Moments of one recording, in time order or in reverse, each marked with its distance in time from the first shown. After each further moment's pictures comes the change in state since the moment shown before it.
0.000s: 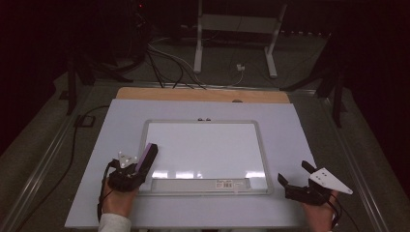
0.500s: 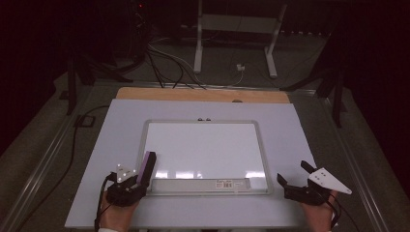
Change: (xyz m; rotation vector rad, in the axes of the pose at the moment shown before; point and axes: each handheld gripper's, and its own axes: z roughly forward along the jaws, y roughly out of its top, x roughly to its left) left arm -0.012 -0.022 -0.018 0.004 -0.064 -0.020; right arm 0.002 0.001 0.001 0.001 0.003 -0.006
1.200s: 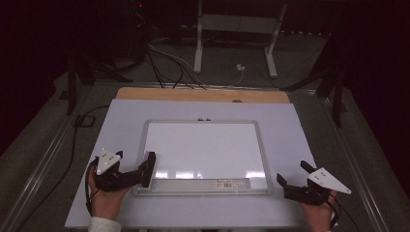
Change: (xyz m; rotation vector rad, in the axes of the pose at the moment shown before) left arm 0.033 0.040 -0.021 -0.330 -0.025 0.047; right arm 0.000 0.000 0.001 0.000 0.001 0.005
